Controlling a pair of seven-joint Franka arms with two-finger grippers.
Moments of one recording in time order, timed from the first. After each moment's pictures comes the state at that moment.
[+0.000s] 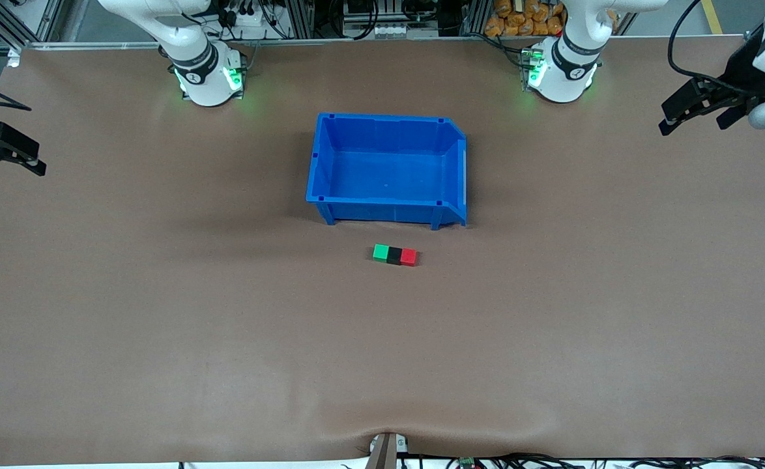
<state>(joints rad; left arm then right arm) -0.15 -0.20 0.02 -1.70 0.02 1.55 -0.25 0.00 -0.02 -0.08 -1.54 -0.01 1.55 -0.18</state>
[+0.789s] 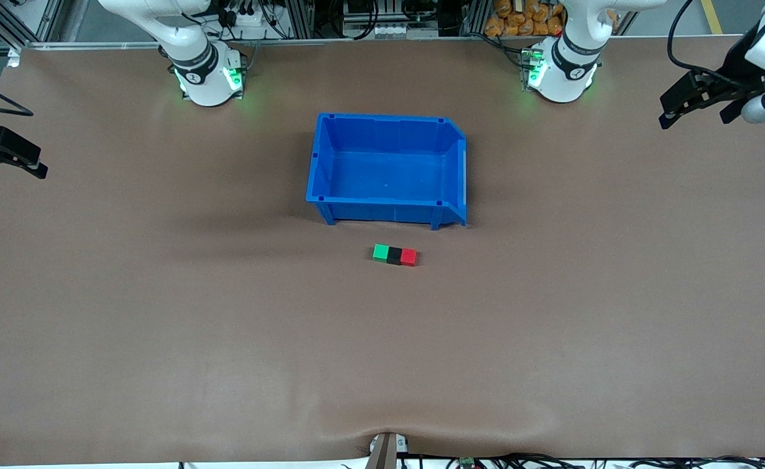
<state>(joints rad) -0.10 -0.17 -0.04 -1.63 0.04 1.49 -0.18 0.00 -0.02 -0.07 -1.54 0.00 1.55 -0.07</state>
